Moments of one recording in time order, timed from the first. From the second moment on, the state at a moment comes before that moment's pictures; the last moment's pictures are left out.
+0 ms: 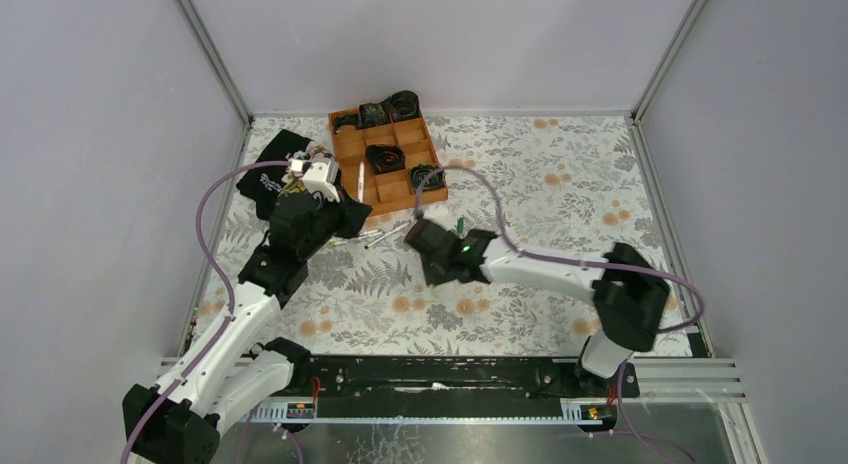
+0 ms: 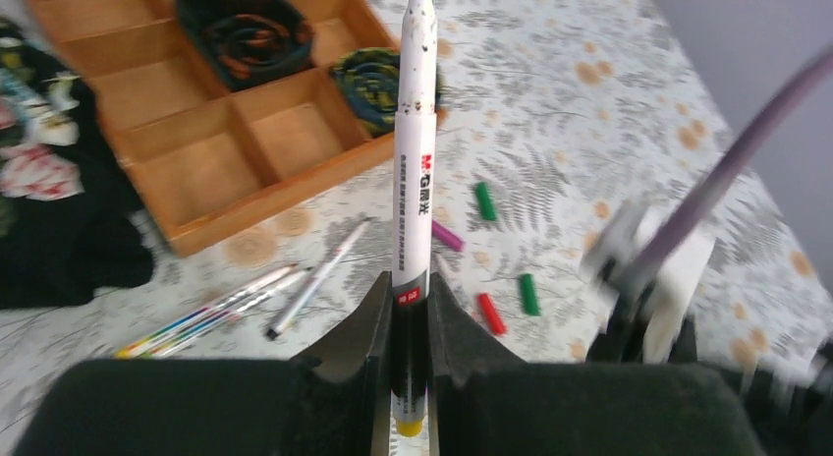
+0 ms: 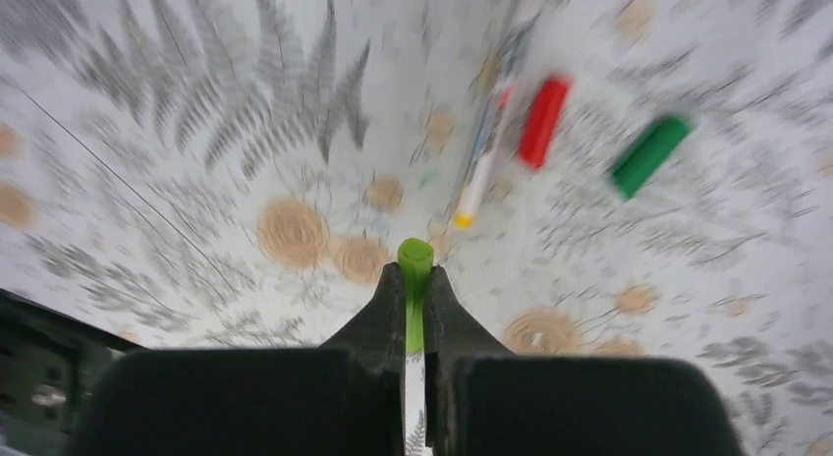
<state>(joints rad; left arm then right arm) -0.37 0.89 0.72 -0.13 0.09 -0.34 1.10 1.73 1.18 -0.56 0.27 0.68</state>
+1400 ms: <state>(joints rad) -0.37 0.90 0.66 0.13 0.70 -0.42 0.79 1.35 1.20 0.17 -0.01 0.61</state>
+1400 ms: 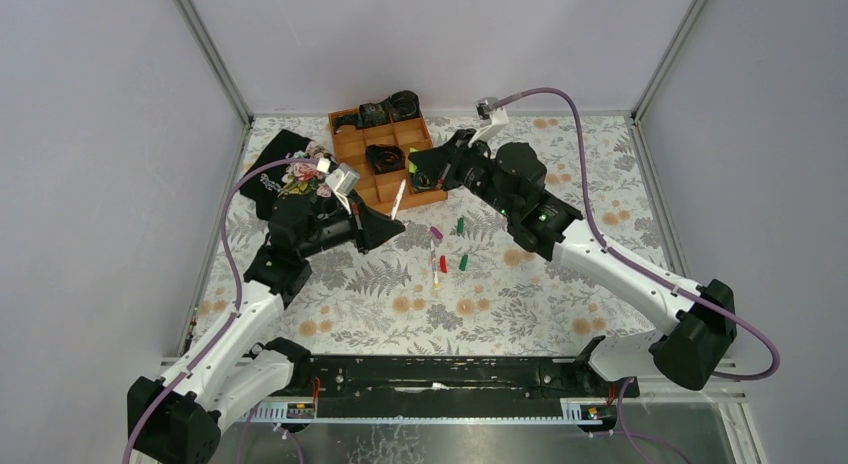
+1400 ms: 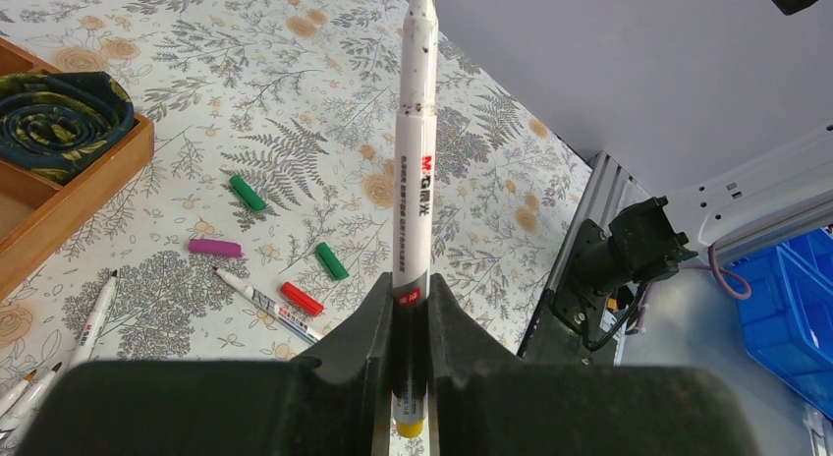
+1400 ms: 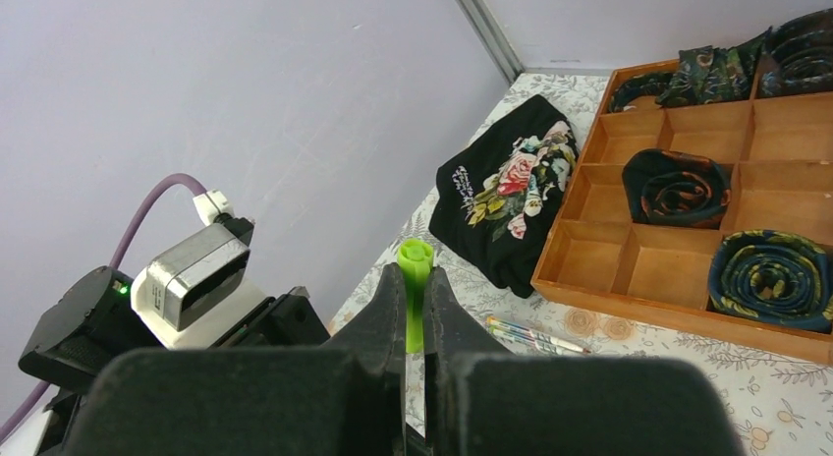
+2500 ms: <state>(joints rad) -0.37 0.90 0.66 0.14 0.70 -0.42 0.79 1.38 1.21 0.18 -0.10 0.63</state>
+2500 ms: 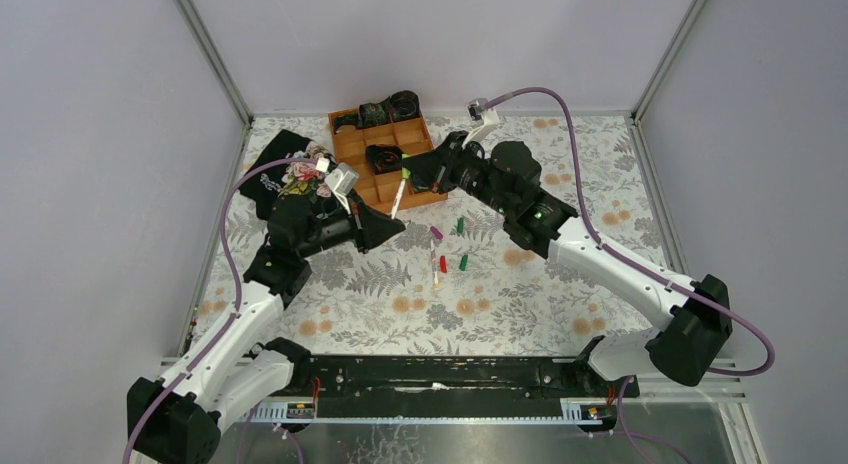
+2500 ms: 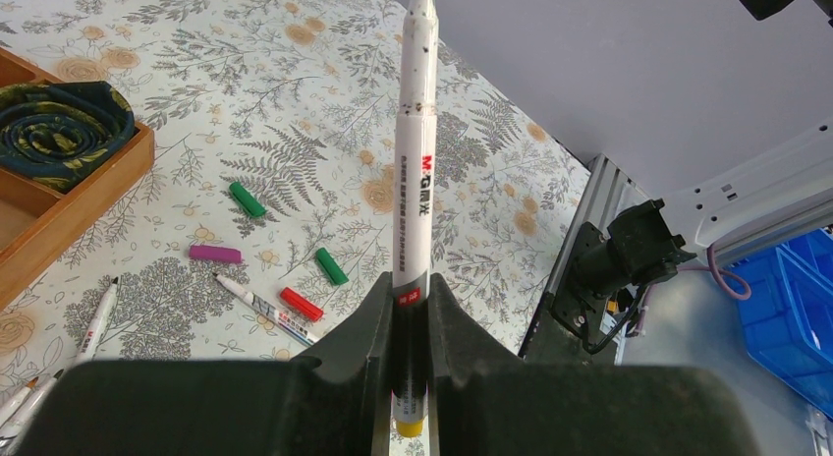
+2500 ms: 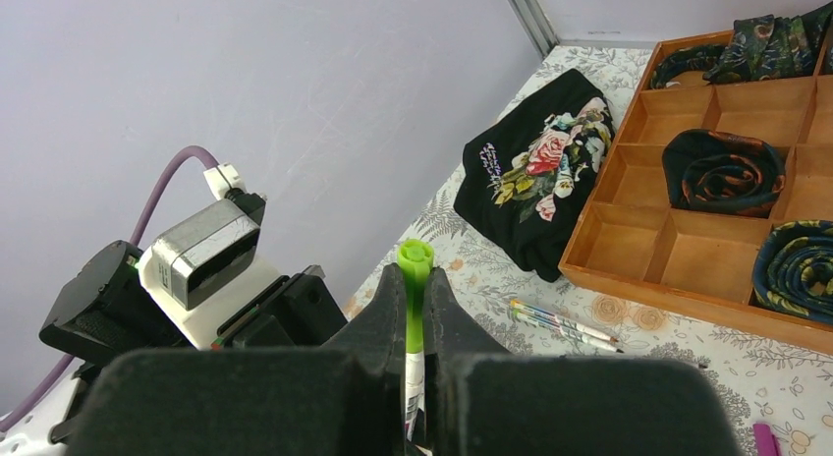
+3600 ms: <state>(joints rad) -0.37 0.88 0.61 0.21 0.70 -0.50 0.79 1.37 1.09 0.34 -0.14 0.67</state>
